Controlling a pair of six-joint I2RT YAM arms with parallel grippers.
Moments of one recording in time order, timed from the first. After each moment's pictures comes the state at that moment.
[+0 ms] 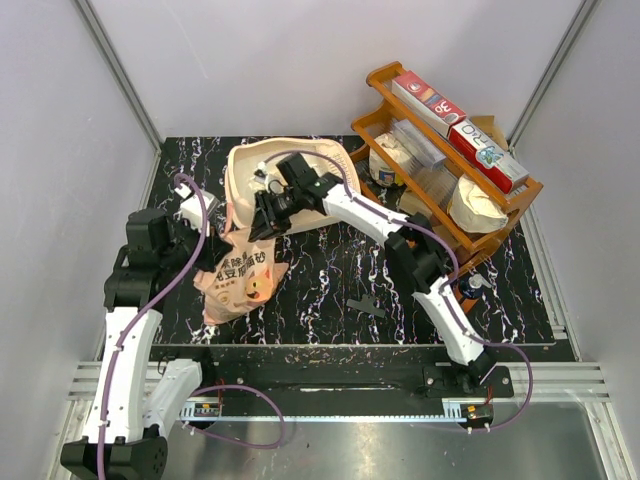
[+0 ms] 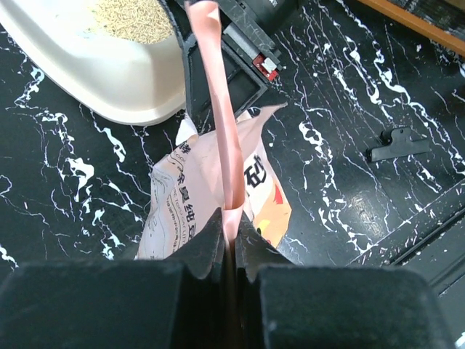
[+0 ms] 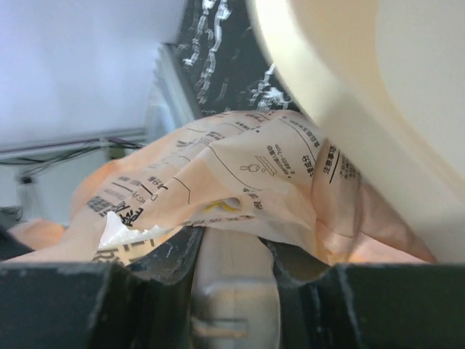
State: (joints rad) left arm -0.01 0.77 0.96 -0.76 0.54 0.16; right arm 0.78 2.45 2.29 -0.66 -0.80 0.57
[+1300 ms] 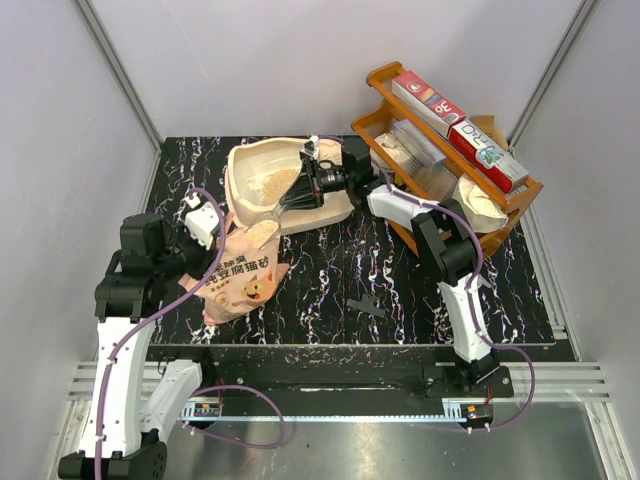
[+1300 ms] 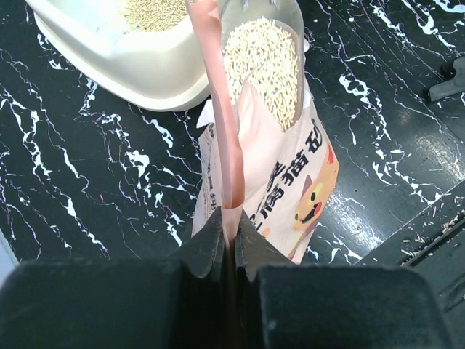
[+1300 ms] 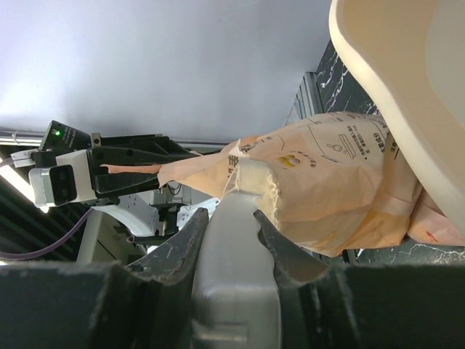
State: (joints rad) left arm -0.02 0.74 1.03 -0.92 0.47 0.47; right arm 0.54 2.26 1.69 0.50 -1.21 1.37
